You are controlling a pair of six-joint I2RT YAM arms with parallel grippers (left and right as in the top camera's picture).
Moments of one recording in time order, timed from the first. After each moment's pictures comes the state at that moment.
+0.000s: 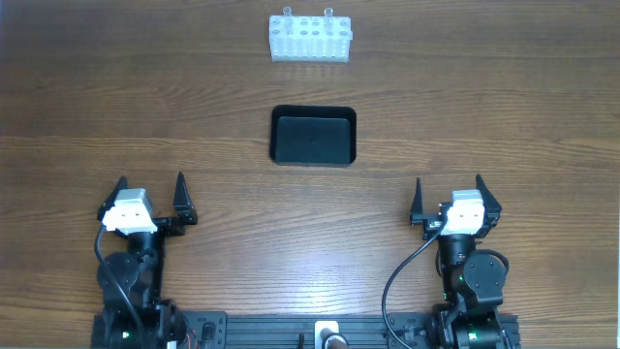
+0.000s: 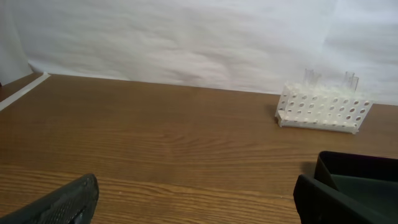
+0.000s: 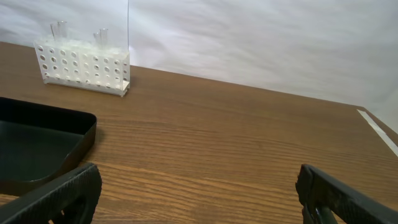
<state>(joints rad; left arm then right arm) 0.08 0.01 0.01 -0.07 0.02 -0.07 0.08 0.02 0.01 -0.06 0.09 -0.17</state>
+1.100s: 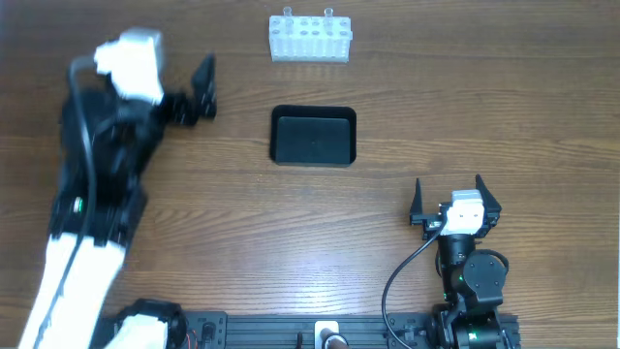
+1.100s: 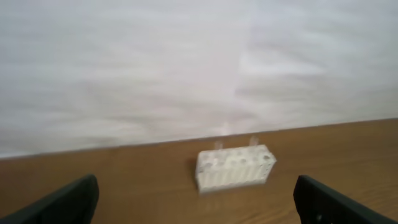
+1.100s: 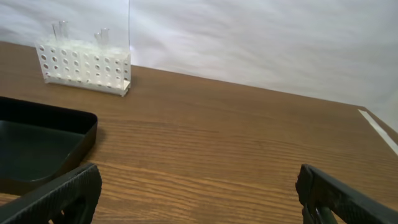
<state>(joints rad) -0.18 1.09 1.06 -0.15 0.08 -0.07 0.08 0.02 0.01 -0.06 0.09 -0.17</state>
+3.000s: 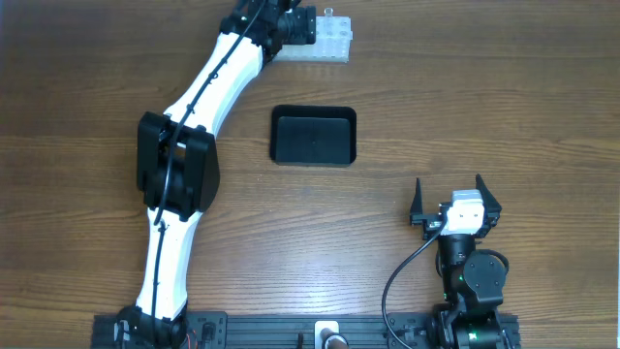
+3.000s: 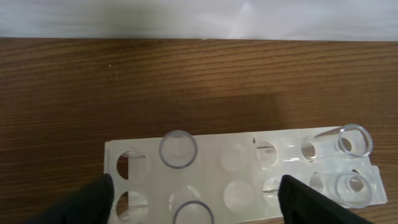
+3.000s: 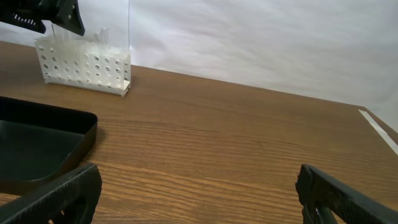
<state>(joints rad) -0.37 2.40 2.15 -0.54 -0.07 -0.30 0.08 0.02 0.01 -0.06 0.09 -0.17</state>
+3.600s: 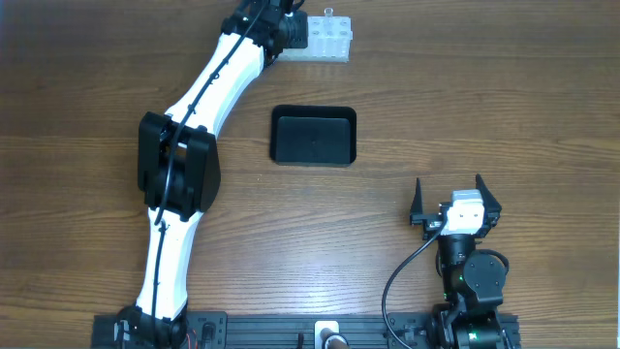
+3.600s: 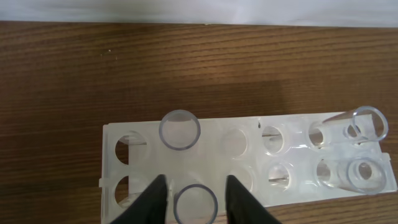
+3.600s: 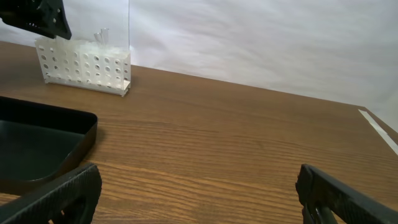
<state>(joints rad) -0.38 2.40 2.15 -0.58 -0.07 -0.30 0.08 0.02 0.01 -0.06 0.09 -0.17</state>
